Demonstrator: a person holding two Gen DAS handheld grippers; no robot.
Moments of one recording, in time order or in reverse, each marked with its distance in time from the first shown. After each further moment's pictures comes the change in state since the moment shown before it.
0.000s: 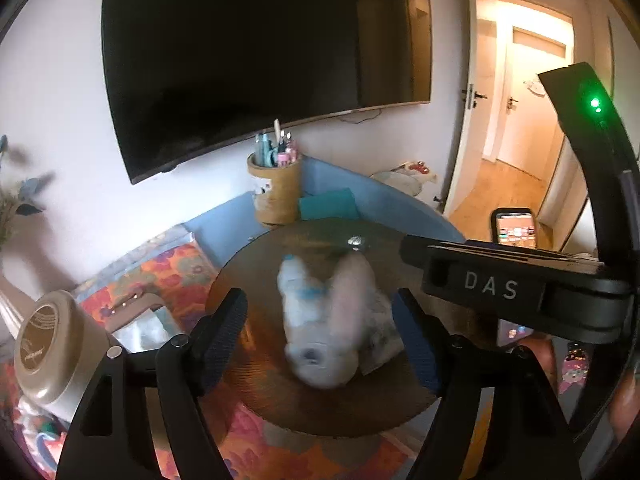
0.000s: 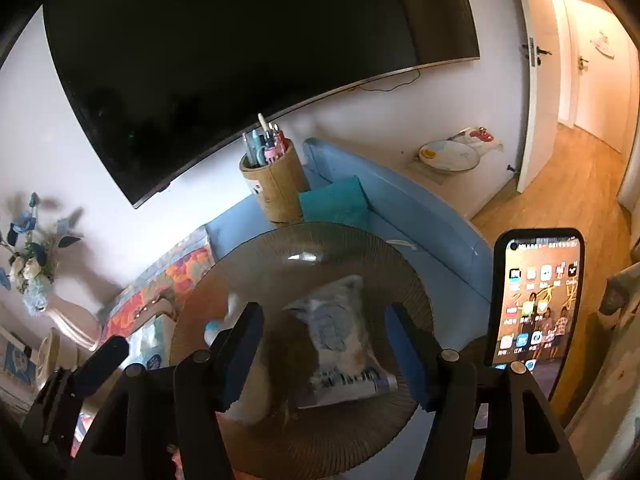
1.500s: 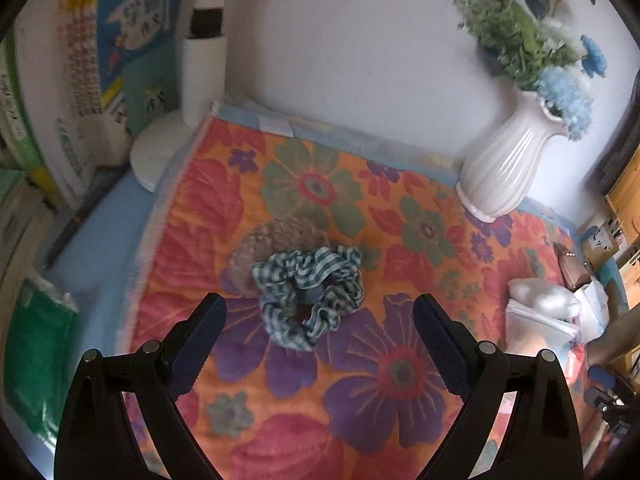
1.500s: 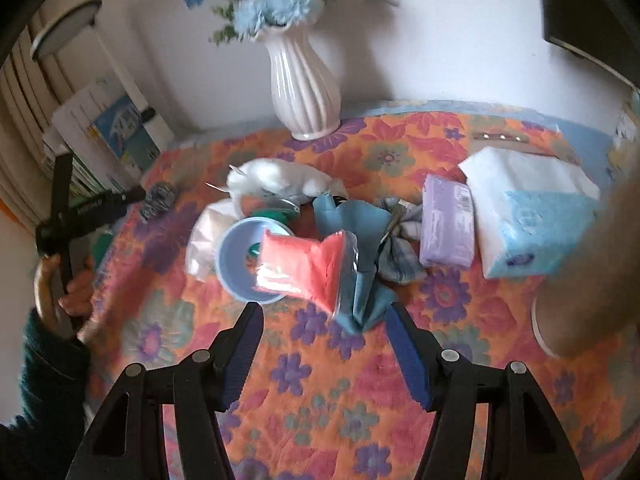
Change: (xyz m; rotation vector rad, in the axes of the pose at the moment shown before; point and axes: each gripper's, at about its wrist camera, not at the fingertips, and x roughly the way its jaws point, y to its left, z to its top) left arm -0.157 0.552 -0.294 -0.738 0.160 0.393; right arm 0.076 0.344 -0.233 -0.632 0.304 0.409
